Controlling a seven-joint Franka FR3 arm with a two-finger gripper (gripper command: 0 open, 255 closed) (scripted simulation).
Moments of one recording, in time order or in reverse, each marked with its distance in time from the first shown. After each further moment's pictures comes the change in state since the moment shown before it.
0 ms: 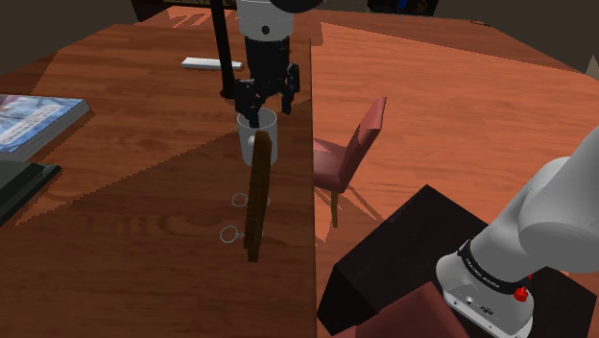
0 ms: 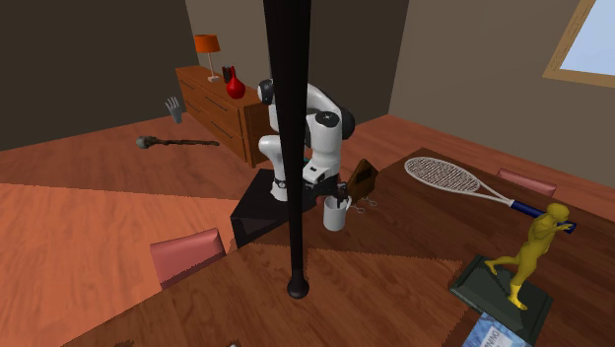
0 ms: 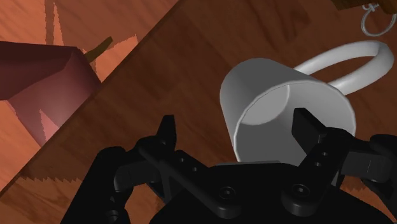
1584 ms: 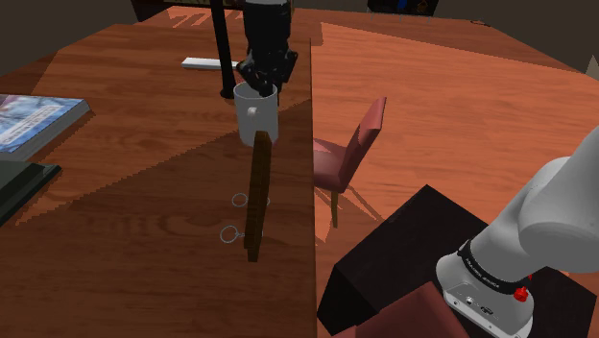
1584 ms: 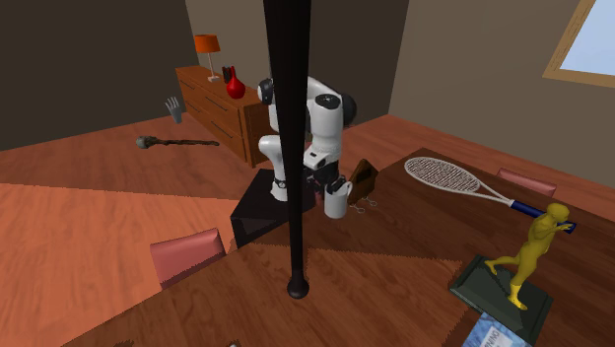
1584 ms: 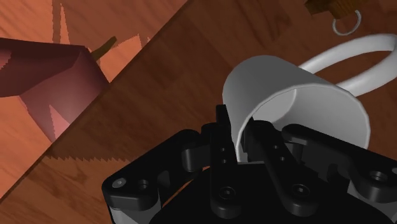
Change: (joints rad) arm 0.000 -0.001 0.000 0.124 0.000 -0.124 0.004
